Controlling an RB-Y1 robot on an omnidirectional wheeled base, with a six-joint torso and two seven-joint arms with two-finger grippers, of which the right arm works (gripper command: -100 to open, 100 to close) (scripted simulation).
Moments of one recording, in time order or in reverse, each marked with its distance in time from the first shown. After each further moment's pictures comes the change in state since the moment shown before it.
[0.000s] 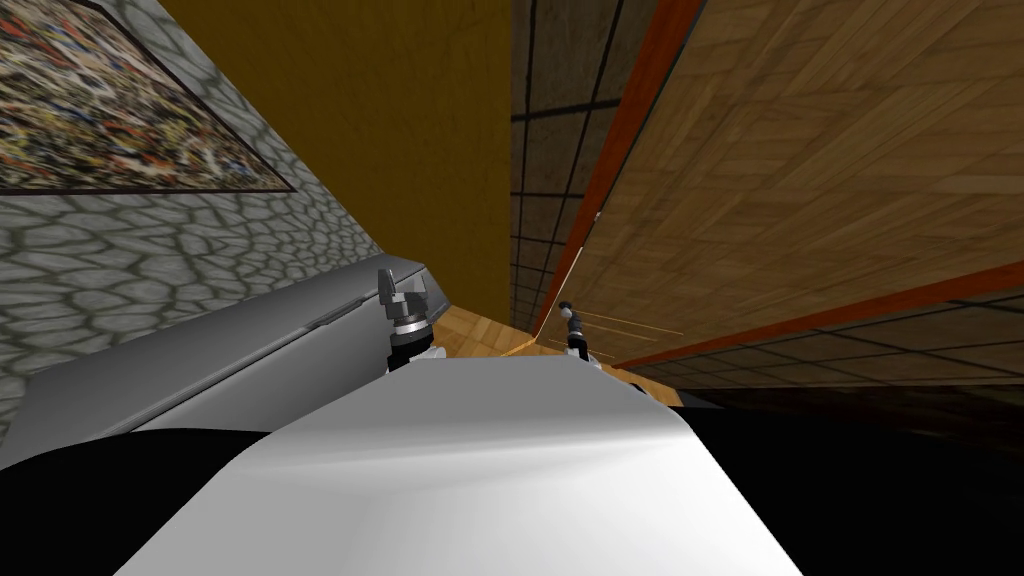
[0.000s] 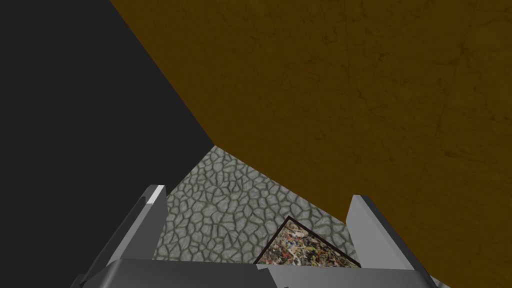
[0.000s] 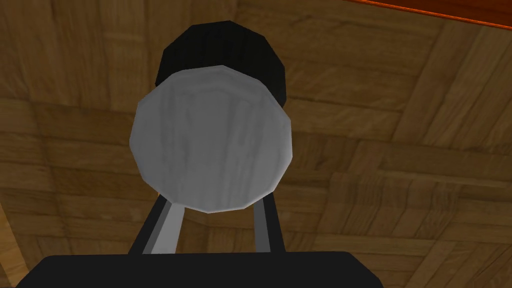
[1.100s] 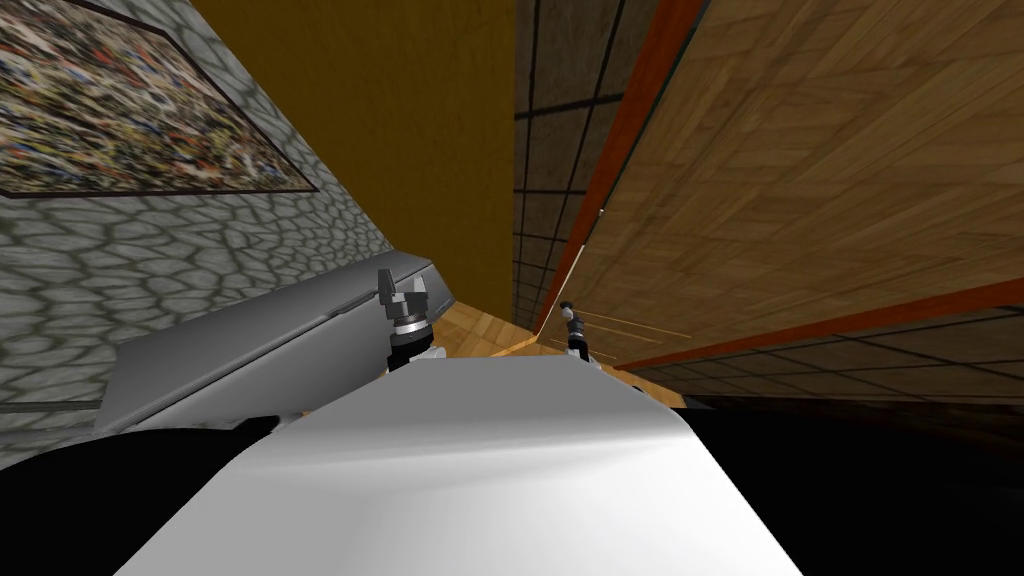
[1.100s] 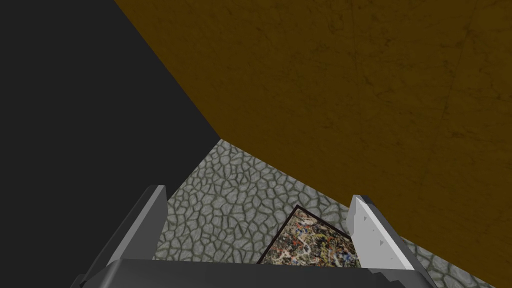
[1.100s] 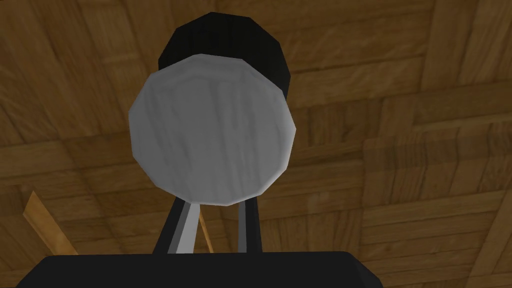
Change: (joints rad) arm 0.025 0.000 0.018 -0.035 -0.055 0.020 -0.238
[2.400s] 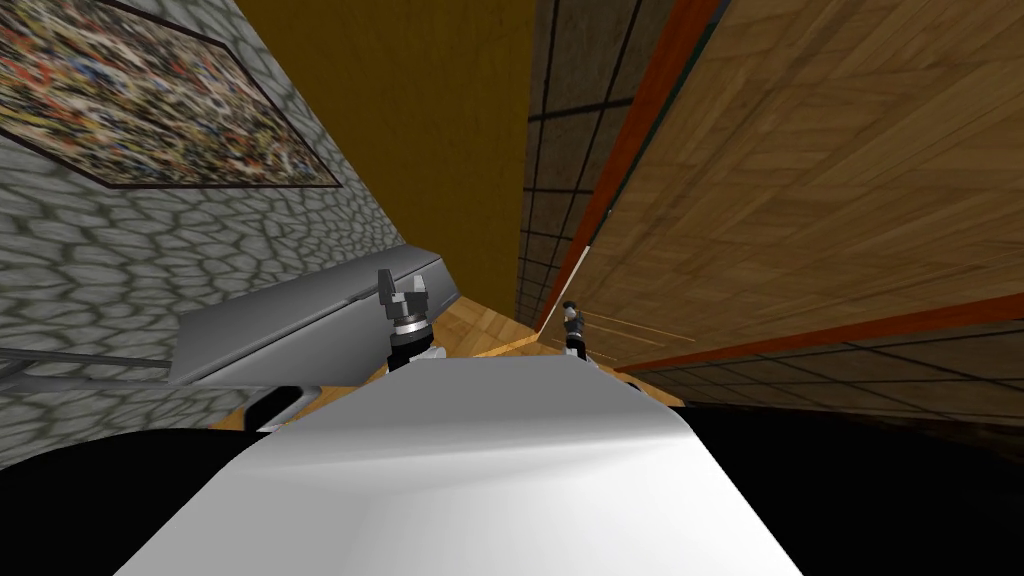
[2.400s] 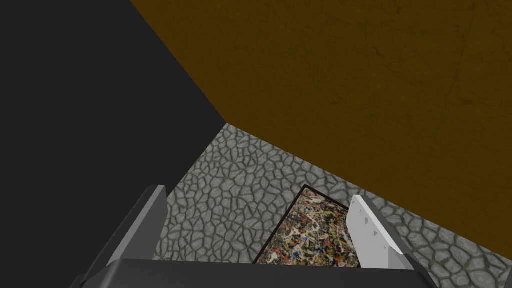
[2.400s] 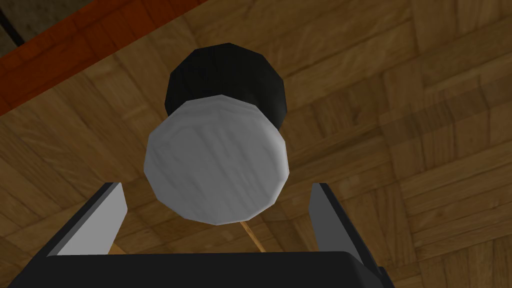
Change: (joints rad) arm -0.023 0.015 0.026 0.033 -0.079 -0.007 -0.266
